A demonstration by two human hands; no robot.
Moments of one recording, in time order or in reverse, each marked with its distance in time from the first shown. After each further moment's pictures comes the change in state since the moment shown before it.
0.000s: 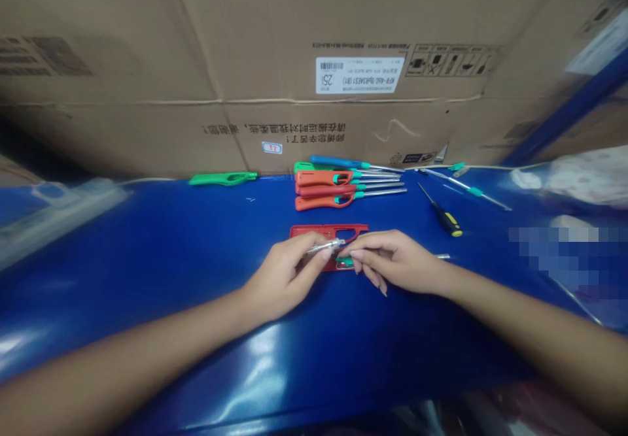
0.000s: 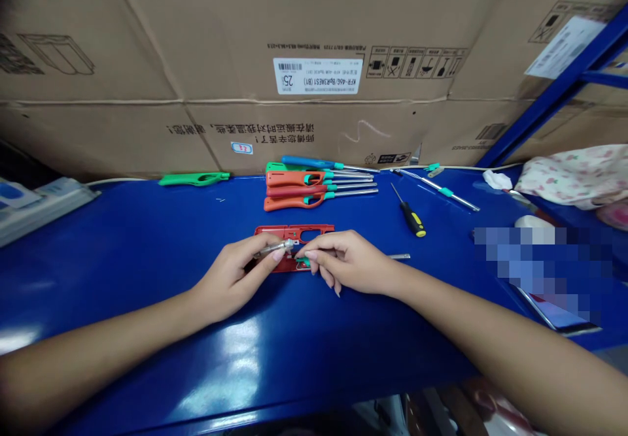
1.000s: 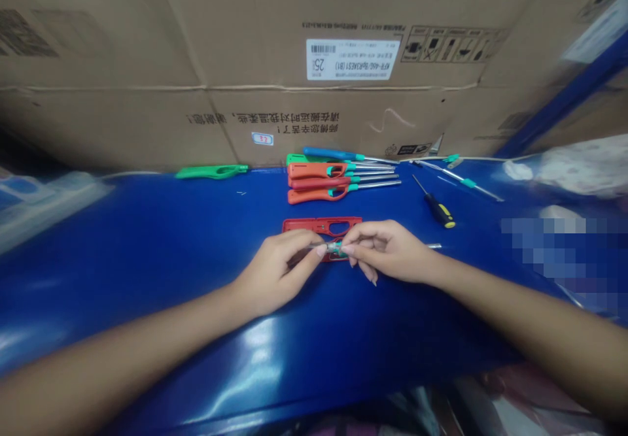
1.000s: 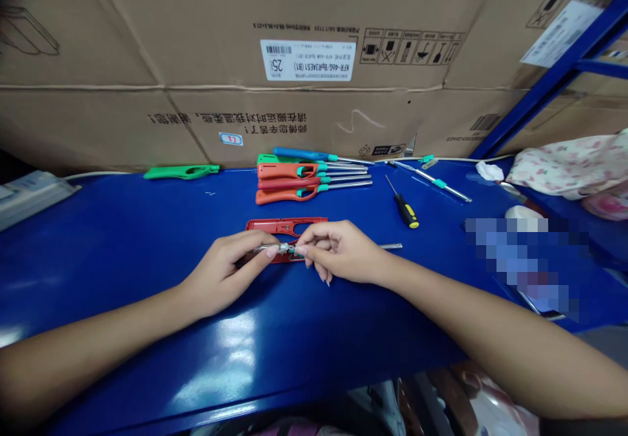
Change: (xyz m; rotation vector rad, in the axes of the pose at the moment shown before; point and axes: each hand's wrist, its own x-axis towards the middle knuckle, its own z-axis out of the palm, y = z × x) left_hand 0.002 -0.001 0.000 0.079 -0.012 0.056; right_hand 0.000 0.000 0.001 0.081 0.044 0.041
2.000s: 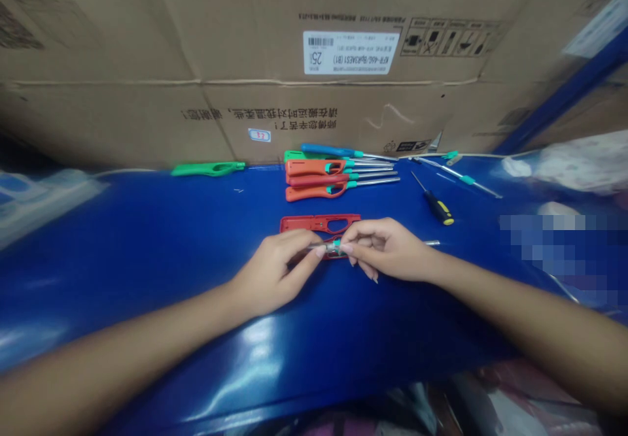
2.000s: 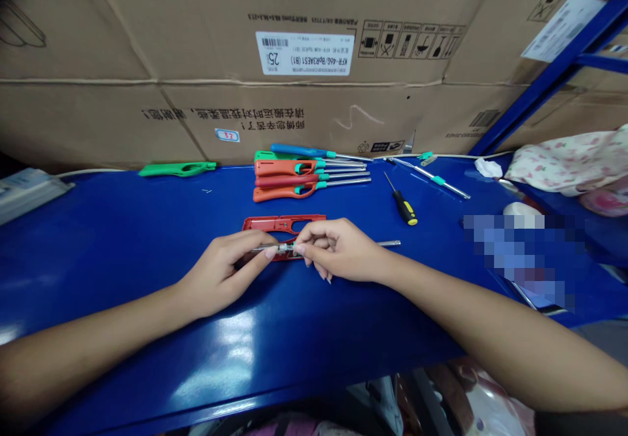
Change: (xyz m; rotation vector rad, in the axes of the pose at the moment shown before) left_hand -0.001 0.001 -0.001 0.051 -0.037 0.029; right_hand -0.002 -0.001 0.000 -0.018 -0.003 0.024
